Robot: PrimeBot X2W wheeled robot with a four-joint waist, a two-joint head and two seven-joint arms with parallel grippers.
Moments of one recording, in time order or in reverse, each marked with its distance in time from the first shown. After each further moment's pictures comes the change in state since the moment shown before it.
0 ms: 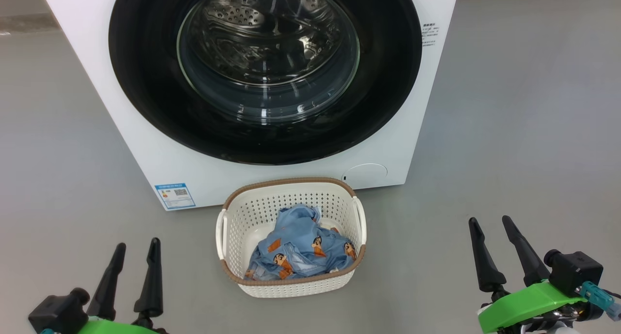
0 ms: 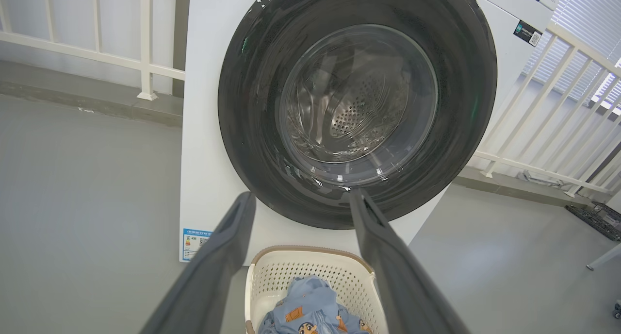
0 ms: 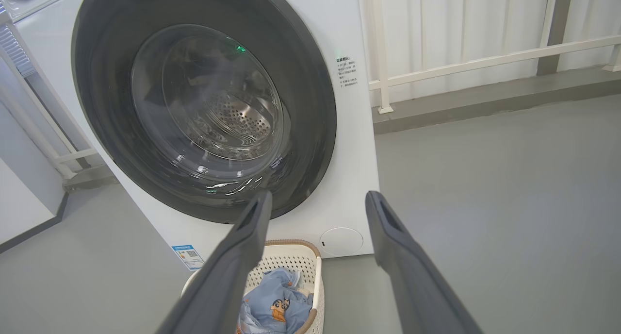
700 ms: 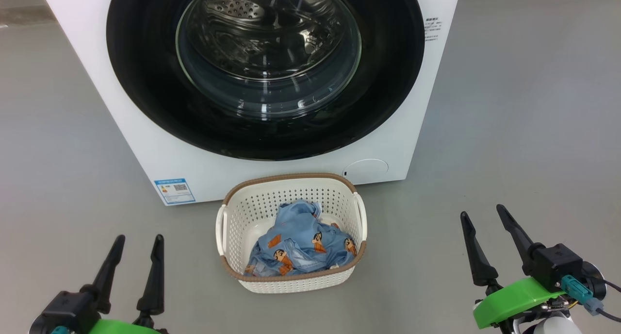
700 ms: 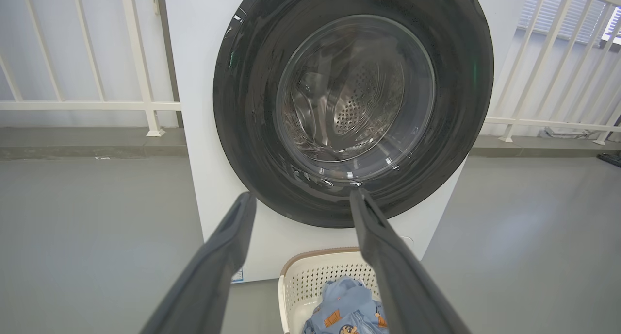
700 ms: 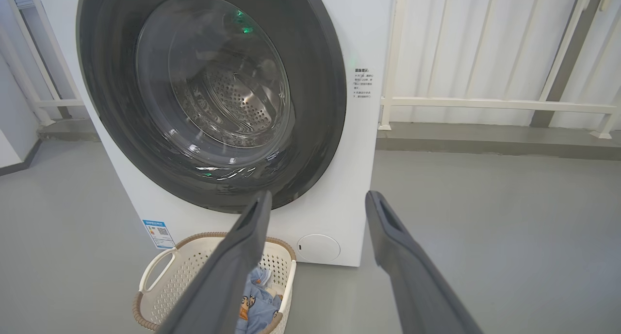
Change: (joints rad) left arm -0.016 0.020 -0.005 0.012 0.196 0.000 -0.056; right arm -0.039 0.000 -0.003 0.023 -0.229 0.000 -0.052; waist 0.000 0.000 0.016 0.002
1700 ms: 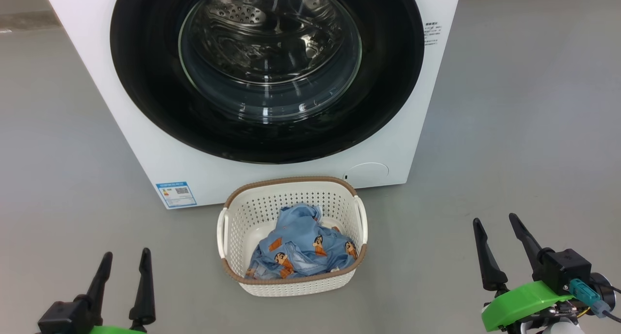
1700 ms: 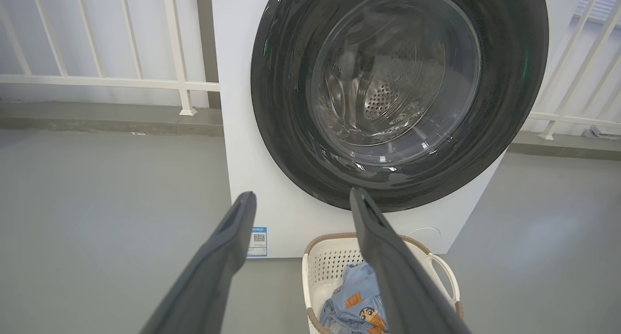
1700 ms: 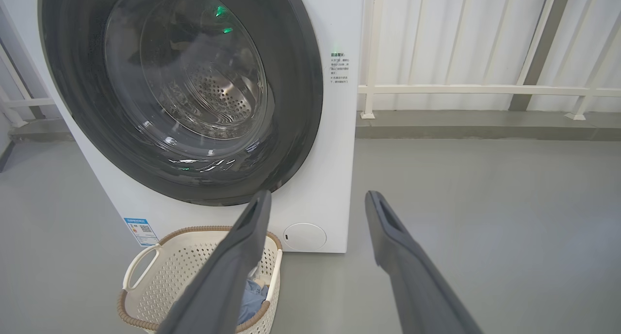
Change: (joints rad) left arm 0.000 -0.059 0.097 0.093 0.059 0.000 -0.001; right arm 0.001 0.016 -0.066 0.047 -0.020 0.000 0.000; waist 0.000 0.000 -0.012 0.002
